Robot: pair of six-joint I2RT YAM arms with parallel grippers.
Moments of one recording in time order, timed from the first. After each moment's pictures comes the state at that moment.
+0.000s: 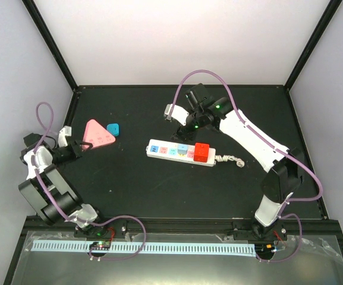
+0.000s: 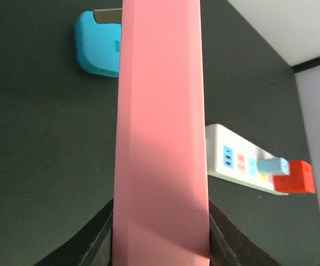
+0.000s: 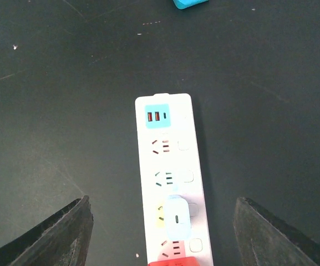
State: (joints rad) left arm 0.72 1.42 0.93 -0.85 1.01 0.35; right arm 0.66 1.74 1.69 -0.93 -0.35 -0.55
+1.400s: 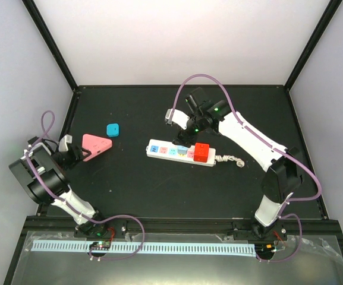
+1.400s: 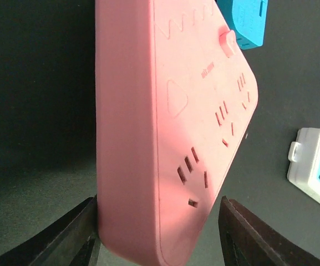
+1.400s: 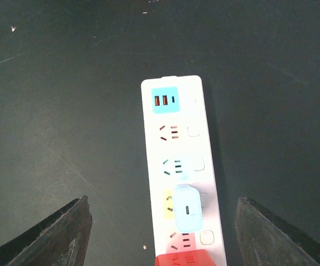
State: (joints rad) left arm 0.74 1.69 0.95 -0.74 0.76 0.28; right arm 0.66 1.73 1.63 -0.92 -0.35 -0.55
